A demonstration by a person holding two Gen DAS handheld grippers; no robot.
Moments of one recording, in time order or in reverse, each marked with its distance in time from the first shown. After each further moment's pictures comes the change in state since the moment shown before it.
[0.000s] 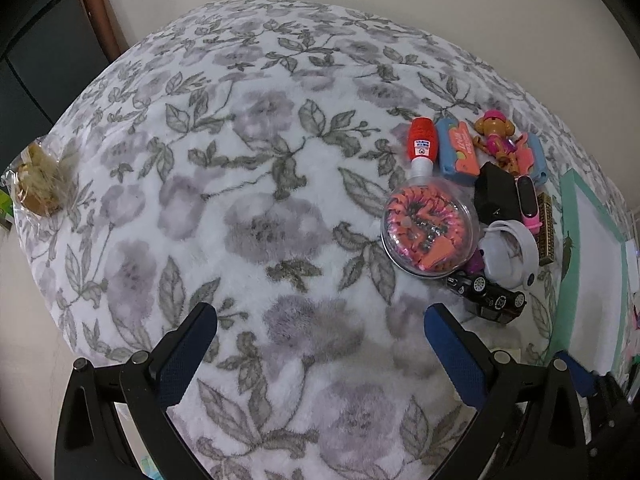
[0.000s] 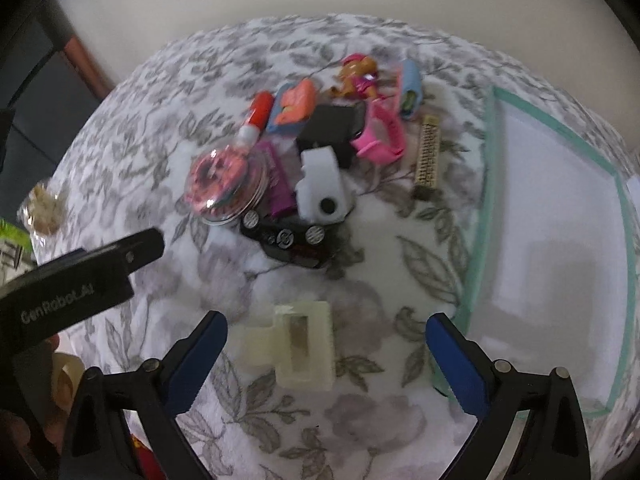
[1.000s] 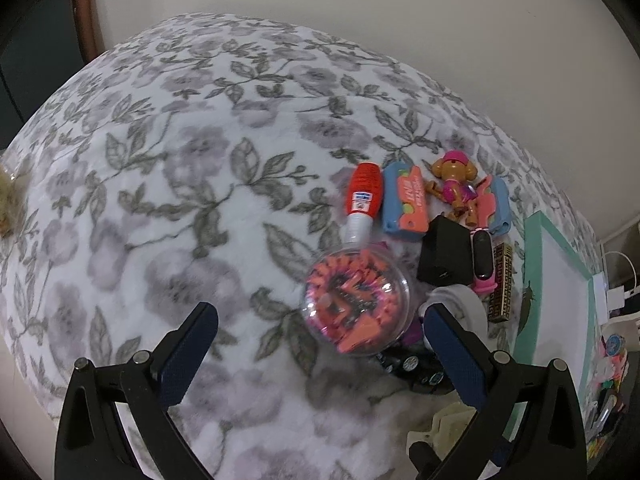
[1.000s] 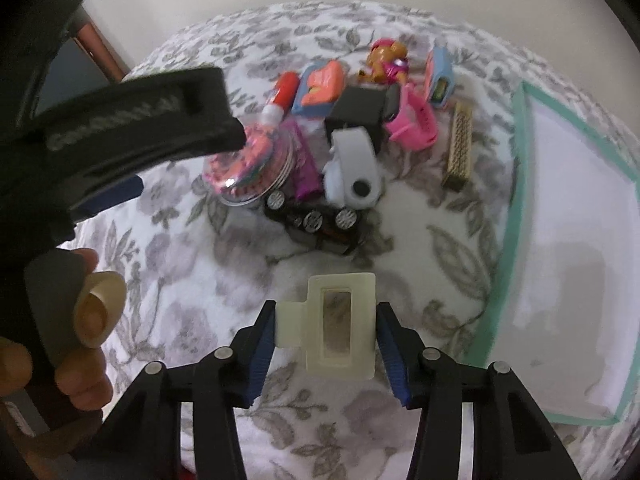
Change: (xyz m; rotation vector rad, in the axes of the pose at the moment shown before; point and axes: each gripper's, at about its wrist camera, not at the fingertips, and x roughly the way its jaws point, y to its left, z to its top) left arm 0.017 -0.035 0.035 -0.023 -0.077 -0.152; right arm 0.000 0.007 0.001 -0.034 0.018 0.033
